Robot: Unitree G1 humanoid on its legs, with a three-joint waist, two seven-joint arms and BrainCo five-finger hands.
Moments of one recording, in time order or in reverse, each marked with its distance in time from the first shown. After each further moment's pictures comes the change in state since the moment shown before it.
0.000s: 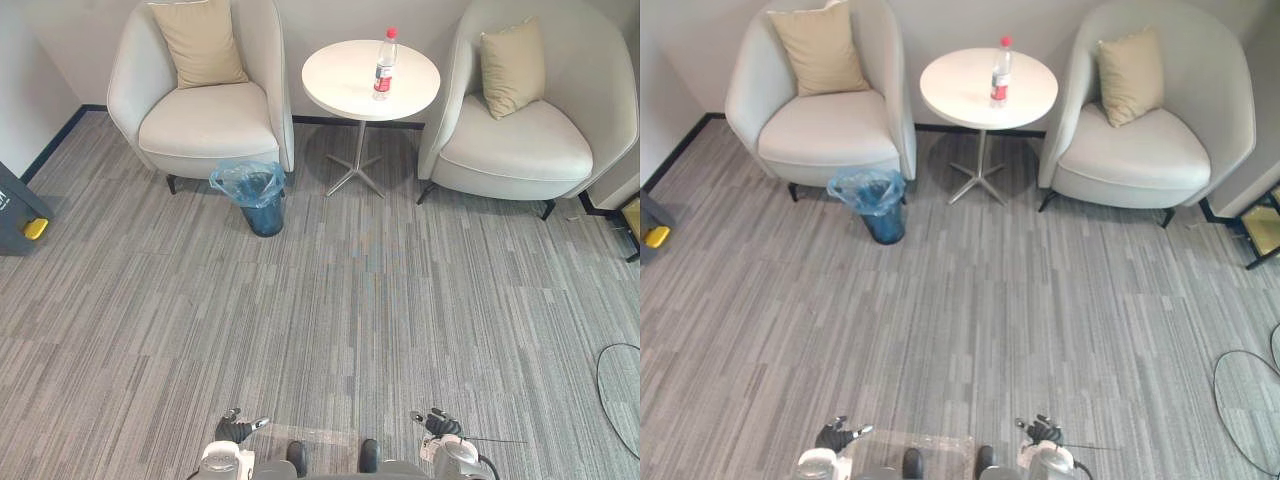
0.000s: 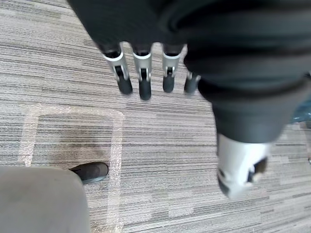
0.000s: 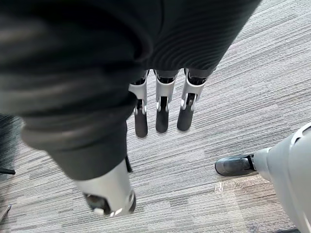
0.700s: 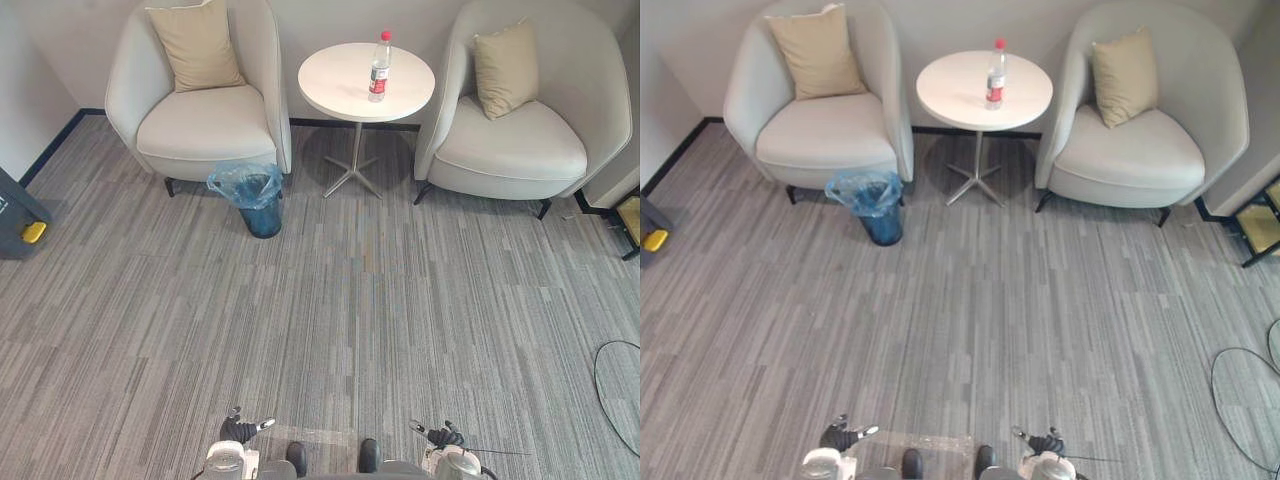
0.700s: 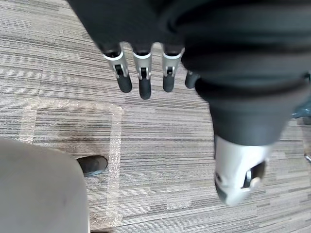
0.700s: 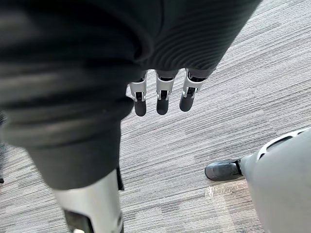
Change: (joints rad) left arm -0.010 -0.015 -0.015 0.012 -0.011 0.001 -0.001; right arm 0.032 0.001 0.002 0.000 0.001 0.001 0.000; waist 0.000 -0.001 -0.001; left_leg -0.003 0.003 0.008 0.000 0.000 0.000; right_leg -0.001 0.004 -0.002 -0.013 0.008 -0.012
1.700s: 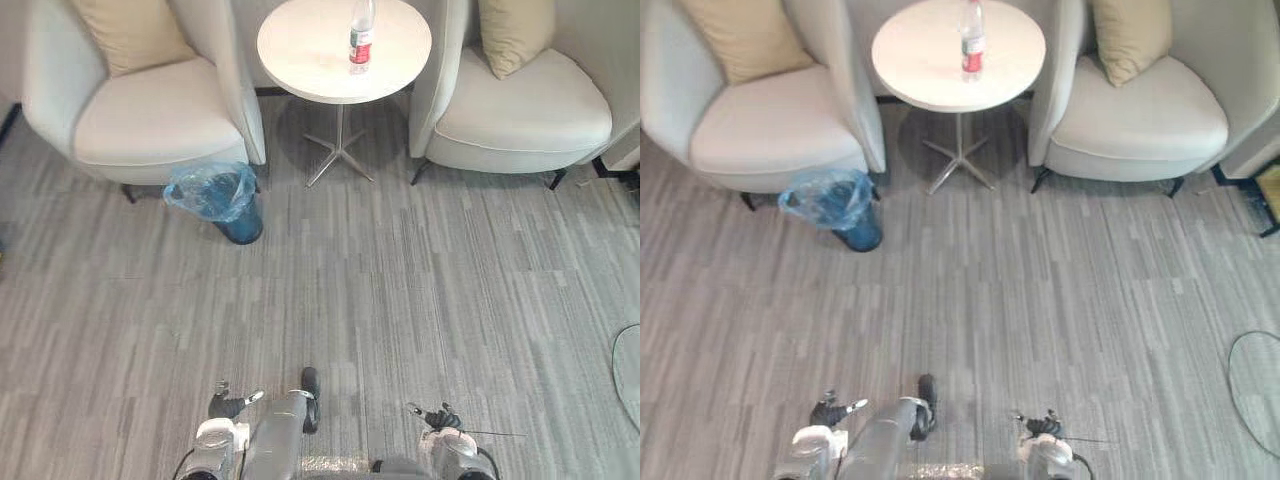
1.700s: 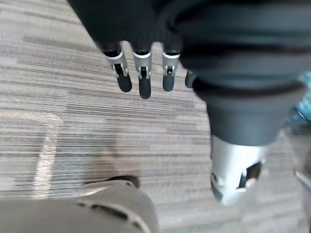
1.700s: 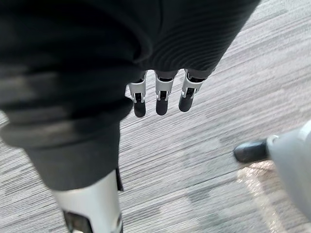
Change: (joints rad) left arm -0.044 0.033 0.105 -0.051 -0.069 0.009 0.001; right arm -0.048 0.007 0.029 -0.001 0.019 0.019 -0.013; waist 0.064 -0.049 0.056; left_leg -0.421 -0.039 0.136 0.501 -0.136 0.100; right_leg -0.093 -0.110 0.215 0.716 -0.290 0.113
